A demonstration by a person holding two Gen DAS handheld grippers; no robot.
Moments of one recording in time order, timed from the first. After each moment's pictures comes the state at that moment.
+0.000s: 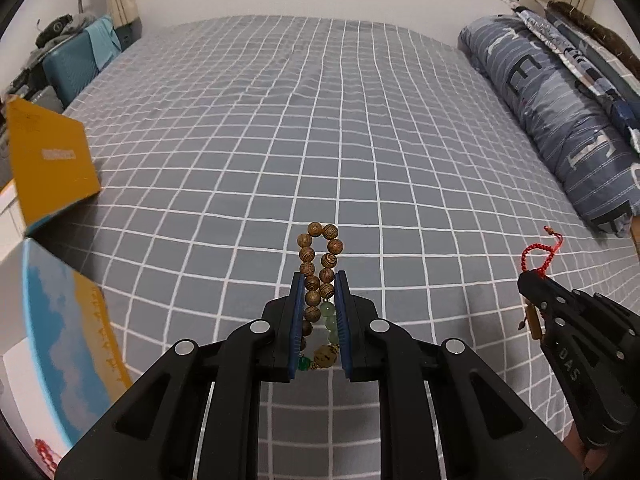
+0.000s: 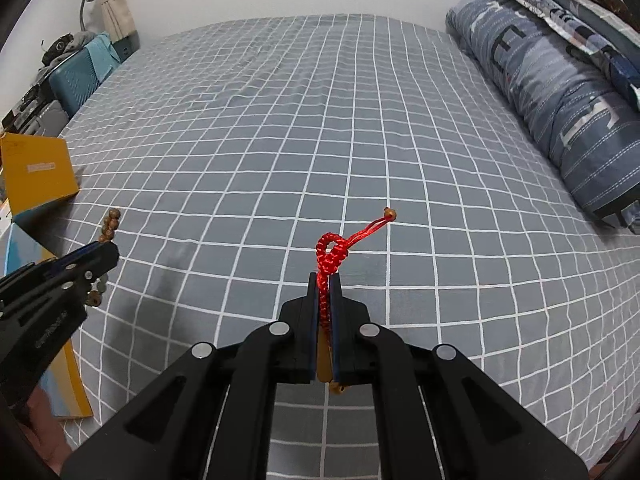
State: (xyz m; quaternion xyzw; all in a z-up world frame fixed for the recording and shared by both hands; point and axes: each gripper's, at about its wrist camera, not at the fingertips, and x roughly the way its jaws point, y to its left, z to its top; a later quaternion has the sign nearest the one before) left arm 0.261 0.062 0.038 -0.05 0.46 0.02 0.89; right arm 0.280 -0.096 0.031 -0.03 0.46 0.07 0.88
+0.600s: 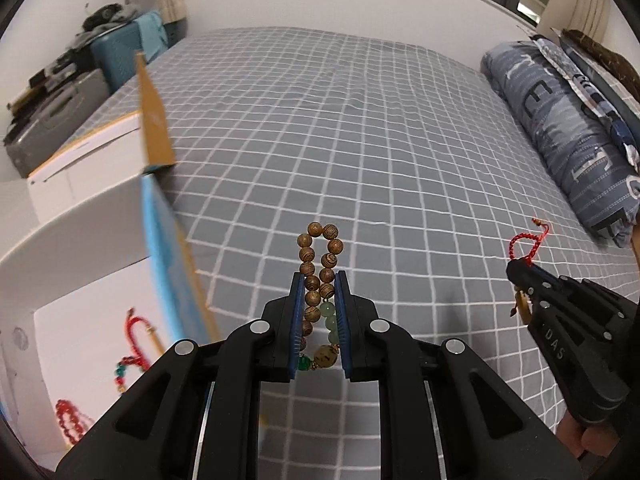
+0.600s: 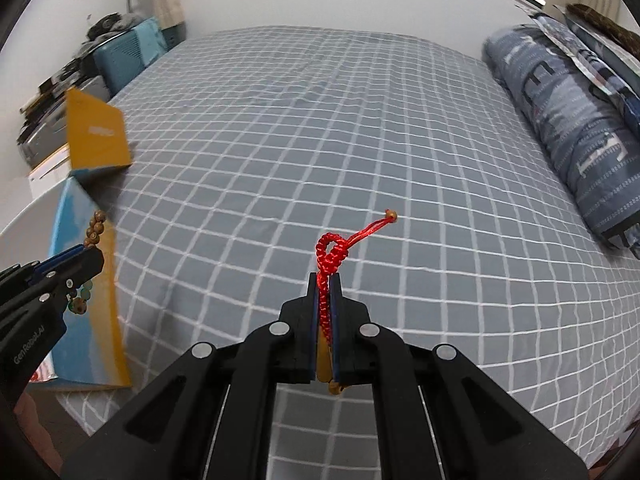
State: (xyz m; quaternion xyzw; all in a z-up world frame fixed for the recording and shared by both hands) left arm 0.169 0.121 0.069 -0.07 0.44 0.07 0.89; right arm 0.218 -0.024 0.054 -0.07 0.44 0.13 0.88
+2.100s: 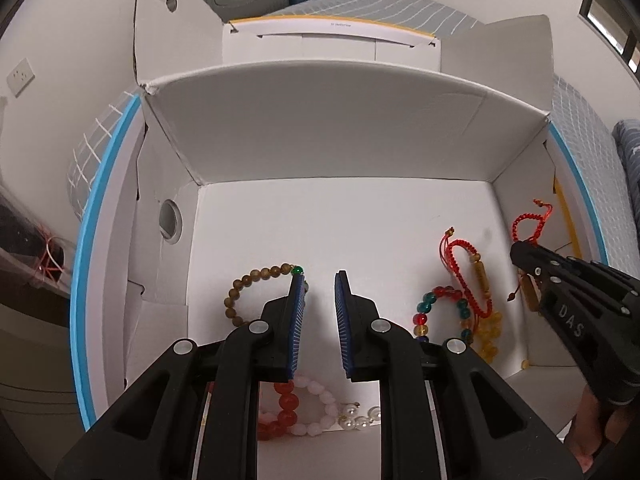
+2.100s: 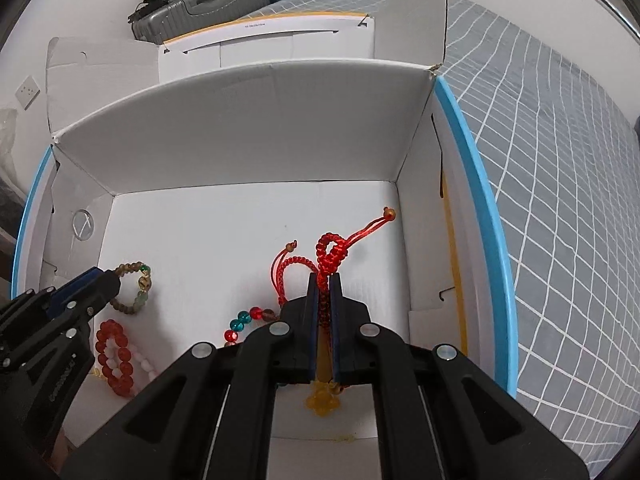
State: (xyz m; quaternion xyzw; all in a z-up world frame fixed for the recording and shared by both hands) left arm 0.029 0.361 0.016 -0.17 0.48 0.26 0.82; right arm 0.145 0.266 0.012 -0.16 0.50 0.30 0.80
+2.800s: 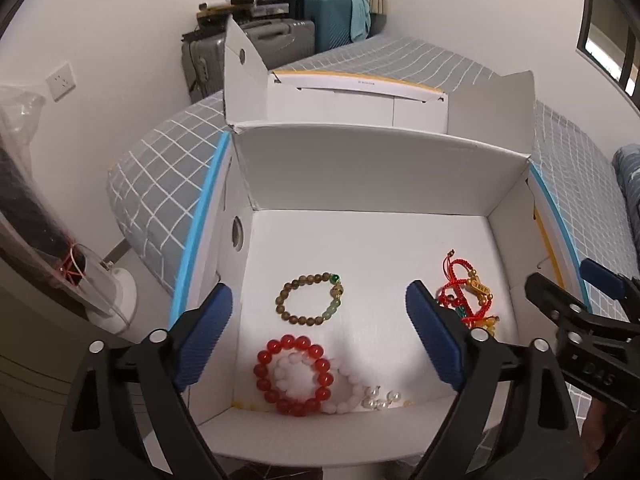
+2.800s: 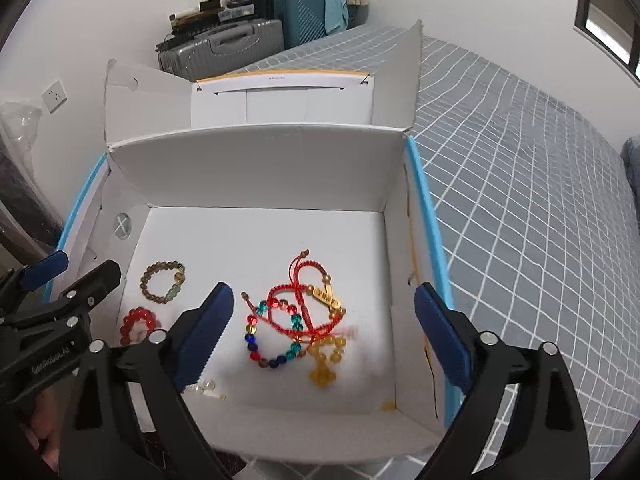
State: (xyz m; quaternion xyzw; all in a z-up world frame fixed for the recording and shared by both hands) left arm -0.033 0.347 0.061 -0.16 0.40 0.30 0.85; right arm 0.092 0.224 0.065 -0.14 0.41 0.33 0.84
